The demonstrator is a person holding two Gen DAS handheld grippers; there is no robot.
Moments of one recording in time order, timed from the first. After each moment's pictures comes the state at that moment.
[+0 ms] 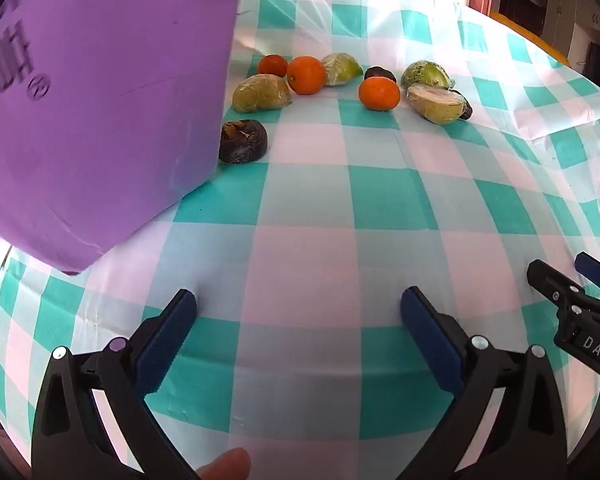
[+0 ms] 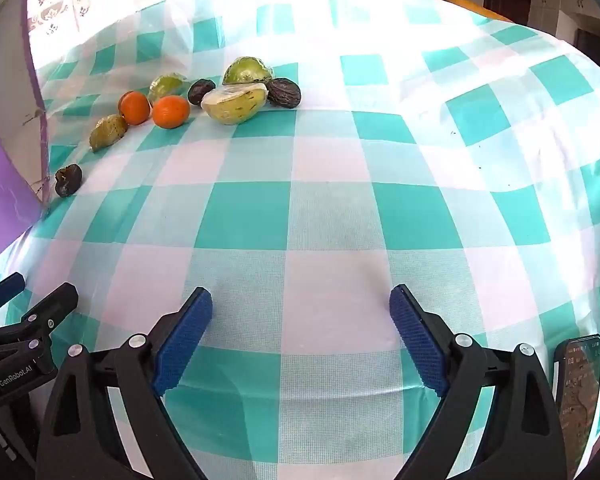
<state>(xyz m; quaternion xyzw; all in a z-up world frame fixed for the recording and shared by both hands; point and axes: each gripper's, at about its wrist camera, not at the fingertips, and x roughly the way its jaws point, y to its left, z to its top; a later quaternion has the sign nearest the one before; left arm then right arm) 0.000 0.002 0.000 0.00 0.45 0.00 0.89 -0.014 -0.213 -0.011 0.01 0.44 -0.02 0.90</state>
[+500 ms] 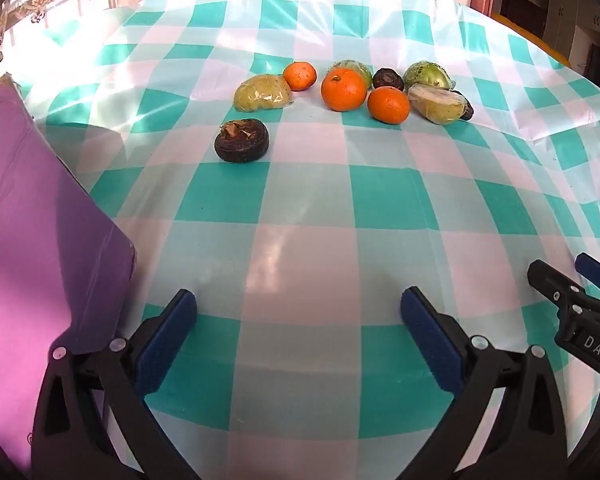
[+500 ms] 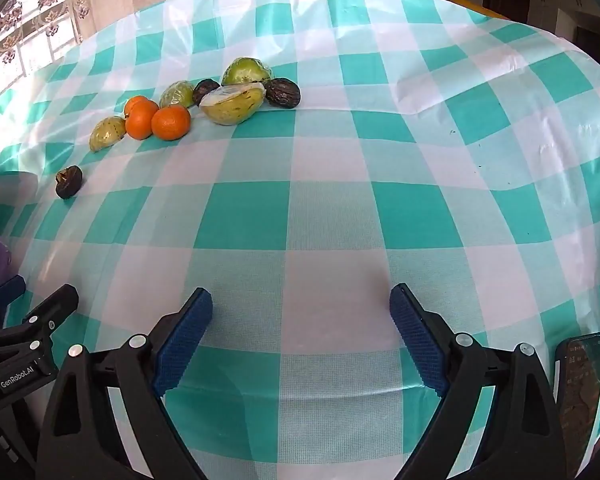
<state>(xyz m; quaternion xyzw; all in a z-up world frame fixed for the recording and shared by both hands) 0.006 0.003 0.002 0.00 0.45 0.00 0.89 -0.008 -0.215 -0.011 0.01 0.44 -0.02 0.90</state>
